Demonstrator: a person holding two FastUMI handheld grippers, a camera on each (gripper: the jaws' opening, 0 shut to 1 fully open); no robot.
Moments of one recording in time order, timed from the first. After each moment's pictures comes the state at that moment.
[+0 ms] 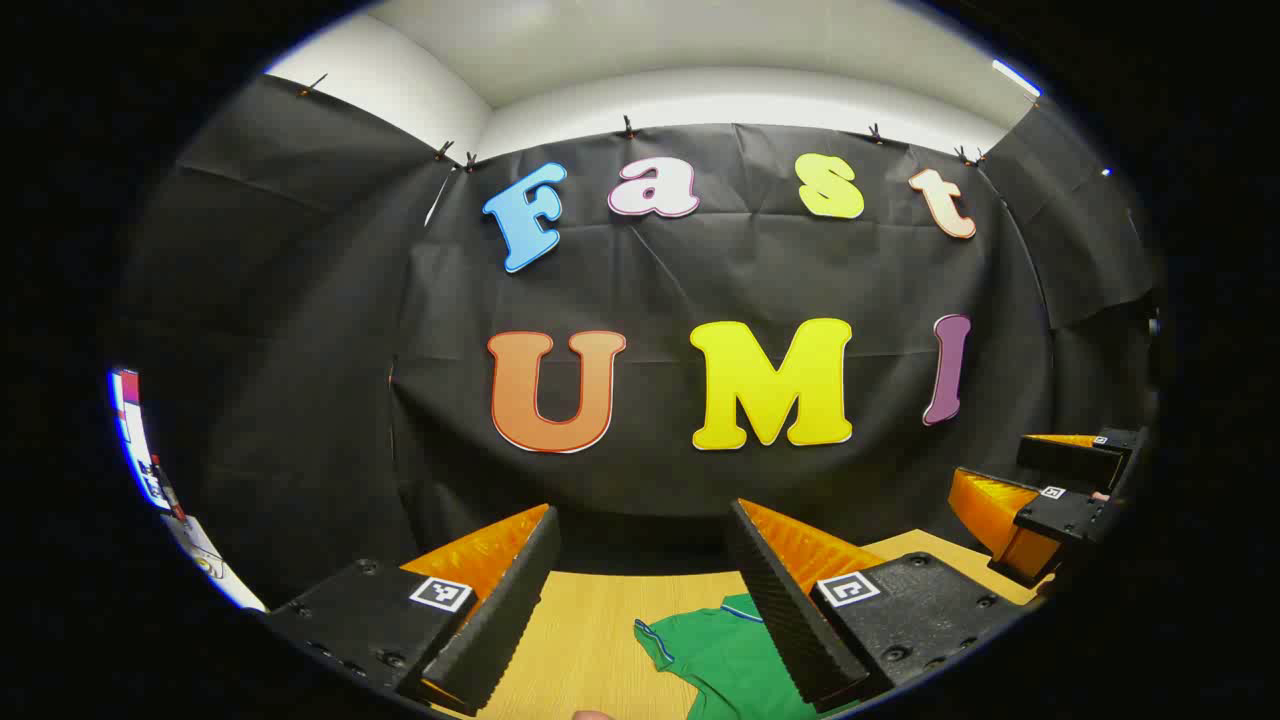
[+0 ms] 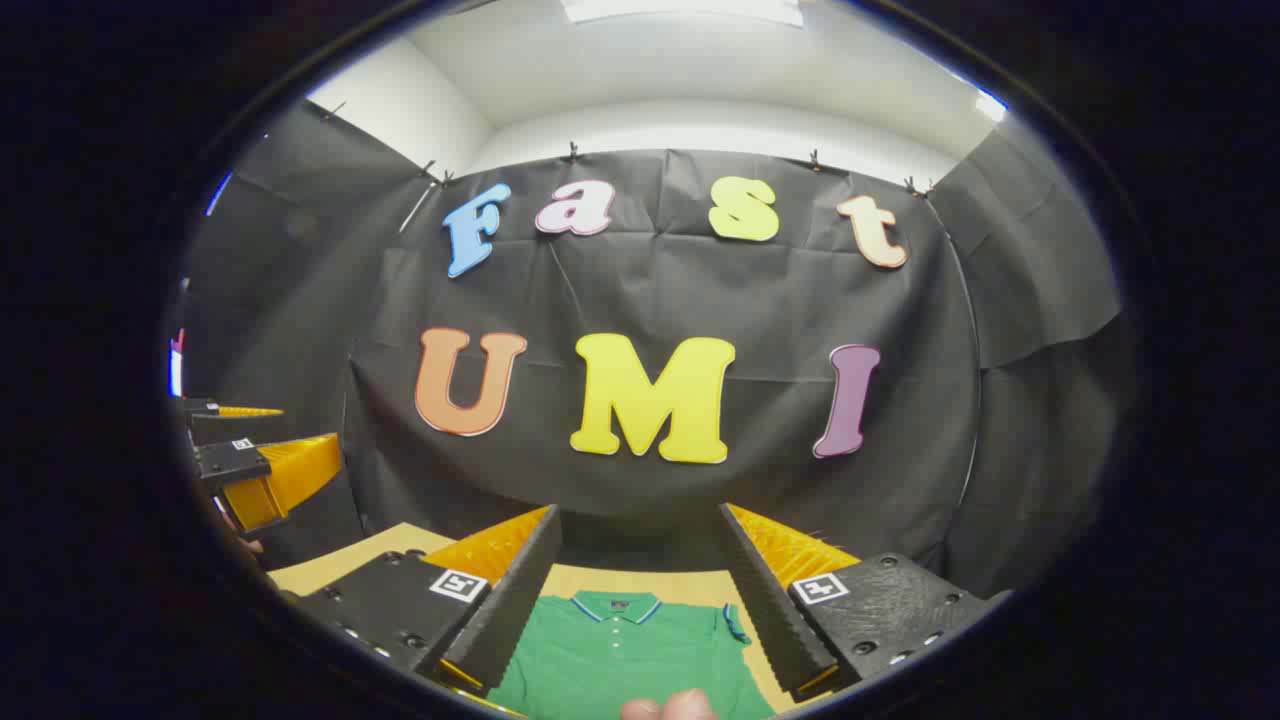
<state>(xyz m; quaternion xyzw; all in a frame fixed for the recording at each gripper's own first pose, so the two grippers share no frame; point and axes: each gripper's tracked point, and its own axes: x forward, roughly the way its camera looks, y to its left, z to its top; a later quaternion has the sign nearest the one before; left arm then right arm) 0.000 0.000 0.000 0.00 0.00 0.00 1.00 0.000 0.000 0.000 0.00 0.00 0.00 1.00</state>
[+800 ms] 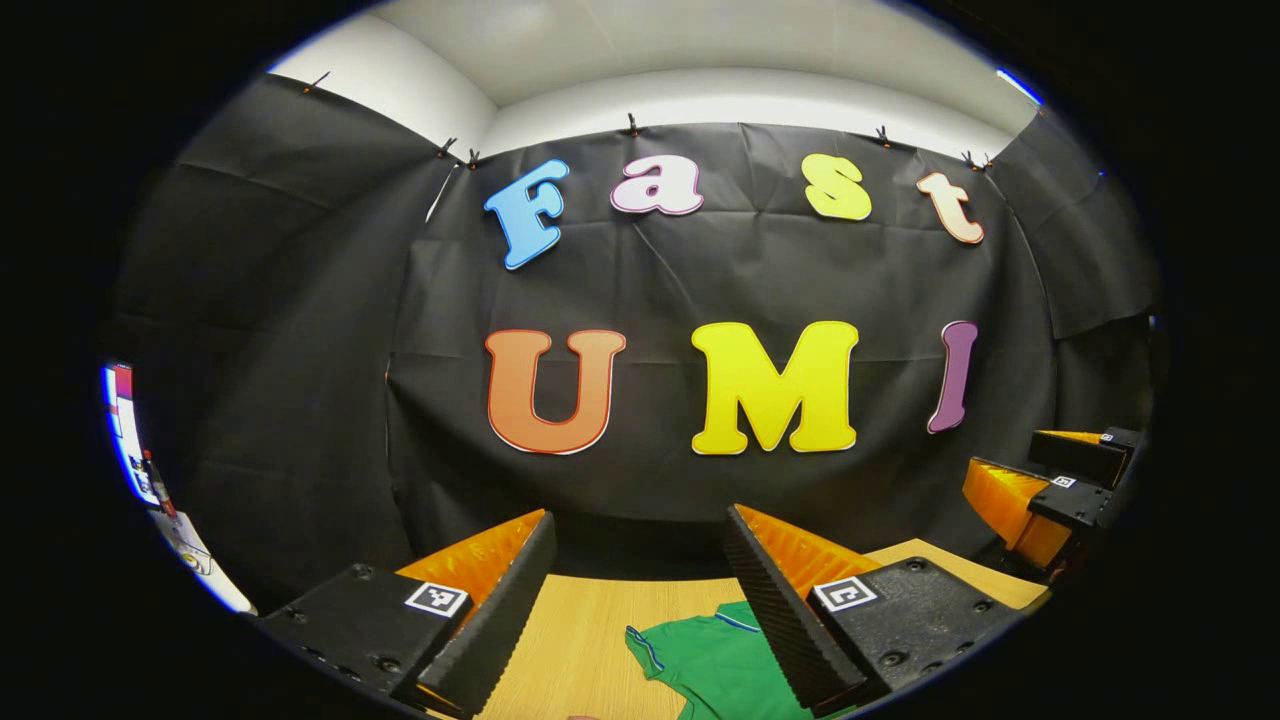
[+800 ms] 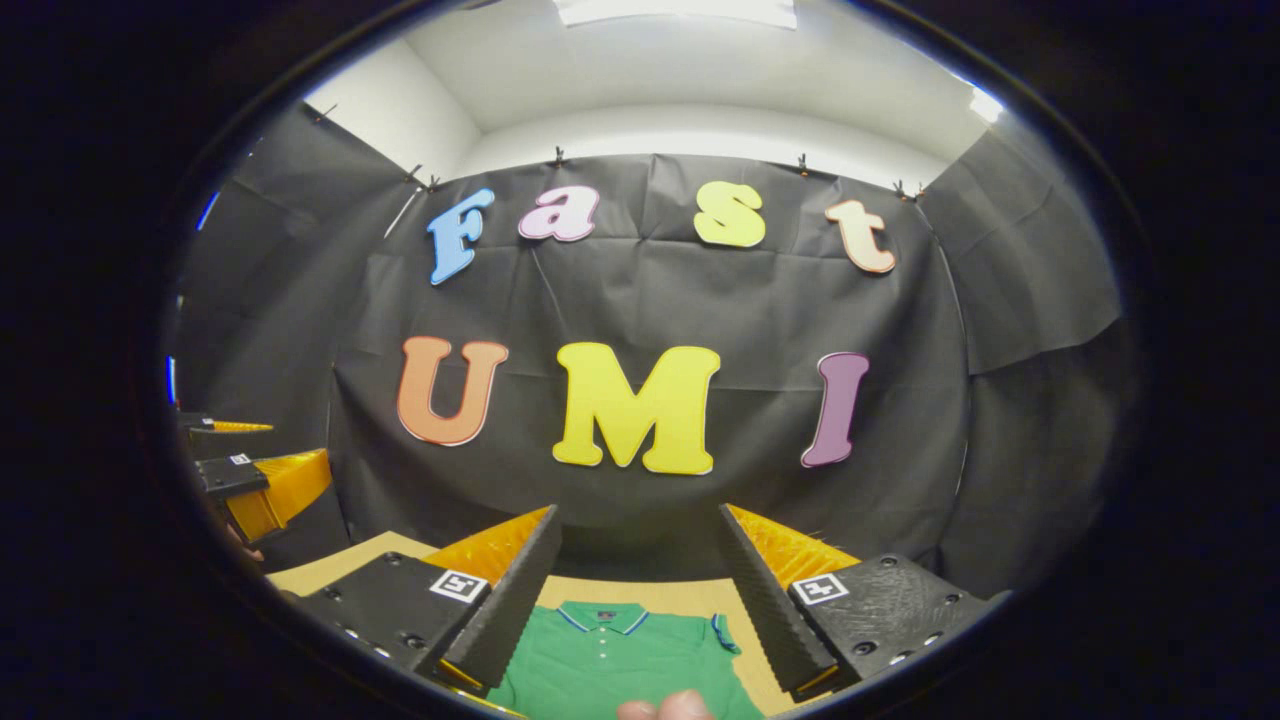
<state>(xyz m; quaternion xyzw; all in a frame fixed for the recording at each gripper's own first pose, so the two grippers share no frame) 0.014 -0.003 -0.004 -0.01 0.01 0.01 1.00 0.018 -0.022 0.003 0.01 -0.01 -0.02 1.00</state>
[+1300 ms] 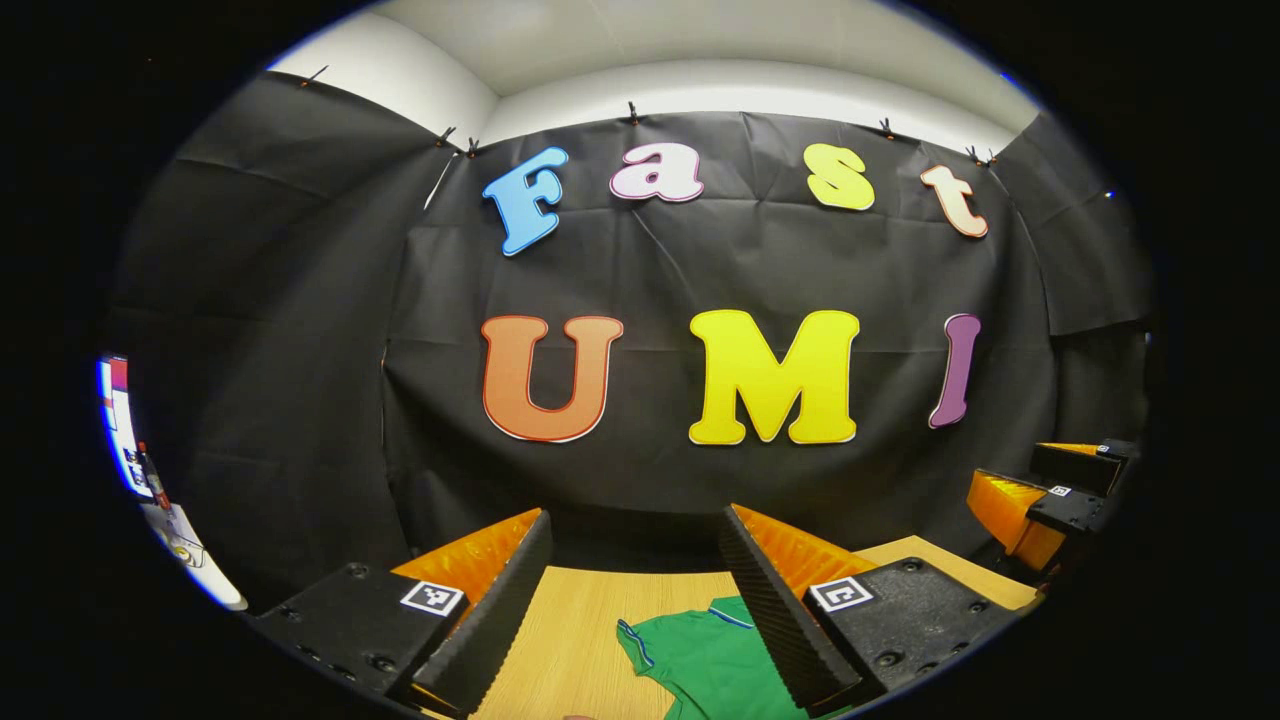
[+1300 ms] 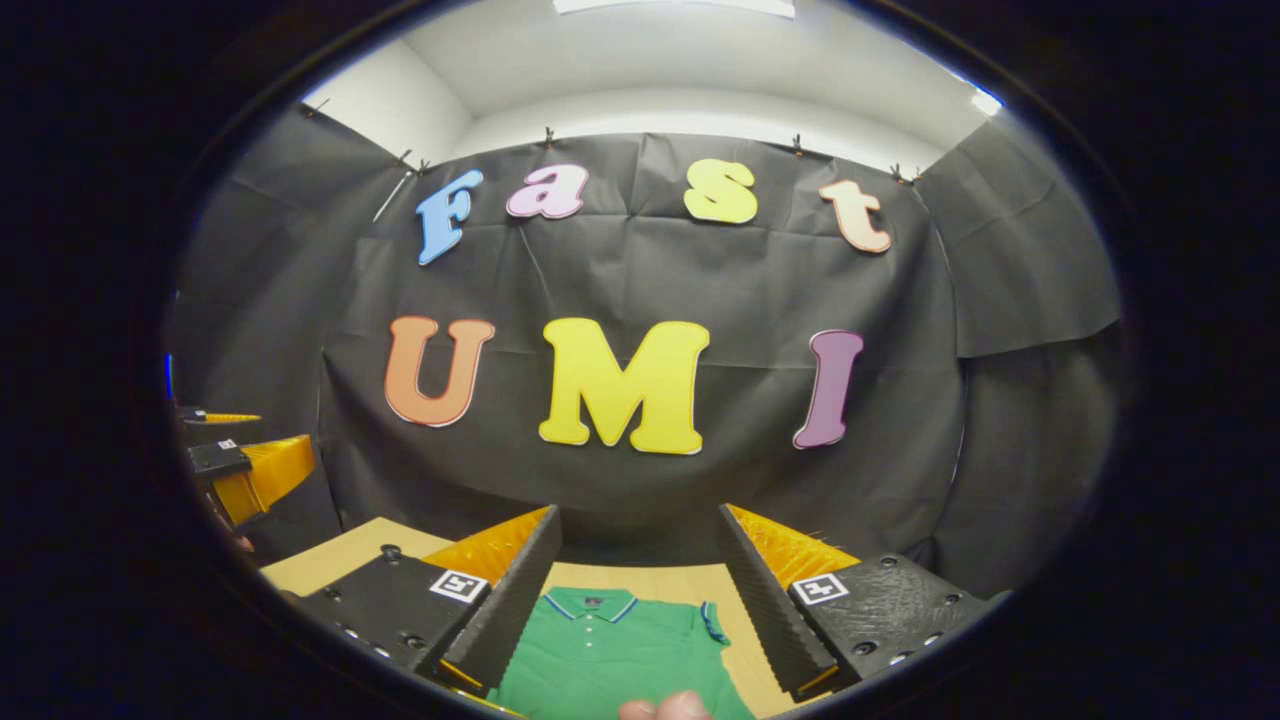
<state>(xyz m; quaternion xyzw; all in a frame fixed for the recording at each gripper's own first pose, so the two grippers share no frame) 0.024 -0.013 -0.015 -0.01 0.02 0.02 1.00 0.031 -0.043 -0.020 0.01 0.02 -0.02 1.00</state>
